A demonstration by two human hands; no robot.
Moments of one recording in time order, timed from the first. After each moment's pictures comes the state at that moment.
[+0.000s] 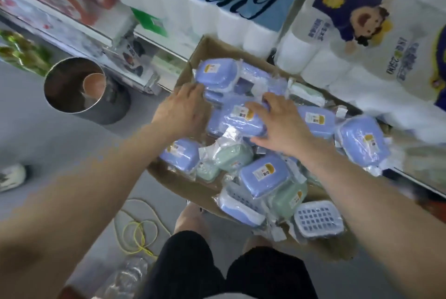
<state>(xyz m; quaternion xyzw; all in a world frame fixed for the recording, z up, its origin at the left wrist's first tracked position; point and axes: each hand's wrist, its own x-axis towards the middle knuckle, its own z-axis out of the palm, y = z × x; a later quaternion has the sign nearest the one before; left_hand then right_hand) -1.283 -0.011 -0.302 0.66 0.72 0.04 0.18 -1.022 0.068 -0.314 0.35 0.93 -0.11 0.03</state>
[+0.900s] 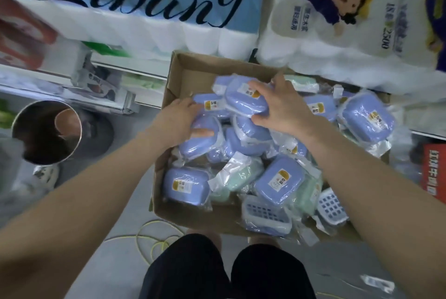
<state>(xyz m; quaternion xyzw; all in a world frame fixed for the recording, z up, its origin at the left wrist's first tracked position) -1.325 0.078 -0.351 0.79 0.56 -0.08 0.25 -1.052 0.121 -0.326 0.57 0.80 -0.20 0.04</state>
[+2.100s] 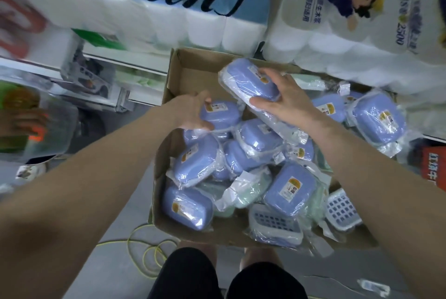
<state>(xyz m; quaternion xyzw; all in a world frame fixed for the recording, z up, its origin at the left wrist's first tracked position) -1.317 0.113 -0.387 0.72 0.57 -0.12 0.38 -1.055 0.124 -0.325 0.63 0.68 -0.38 -0.05</state>
